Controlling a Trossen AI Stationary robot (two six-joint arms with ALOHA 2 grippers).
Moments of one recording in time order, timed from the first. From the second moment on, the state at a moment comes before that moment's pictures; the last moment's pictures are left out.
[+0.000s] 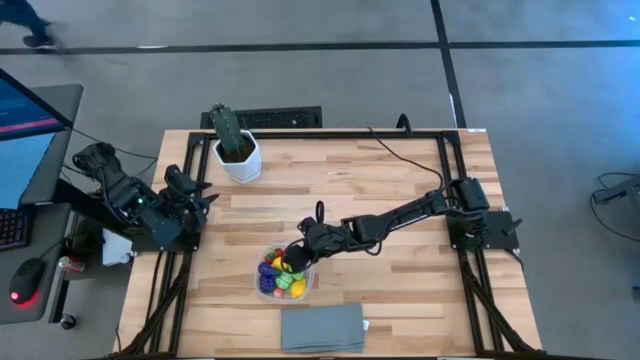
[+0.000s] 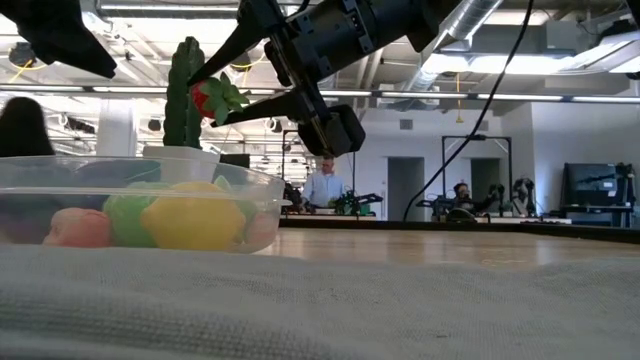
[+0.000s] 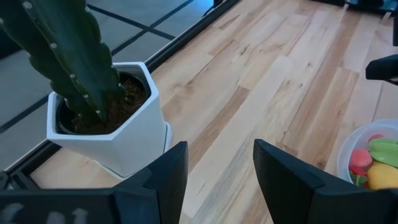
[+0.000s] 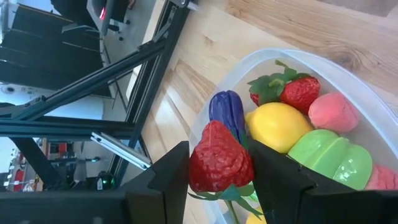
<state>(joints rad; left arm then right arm) -0.71 0.58 0.80 -1.44 -0.96 -1.14 0.22 2.02 1.36 0.11 0.01 1.19</state>
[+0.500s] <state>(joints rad) -0.71 0.58 0.80 -1.44 -0.98 -1.14 0.25 2.02 1.36 0.17 0.14 1.17</state>
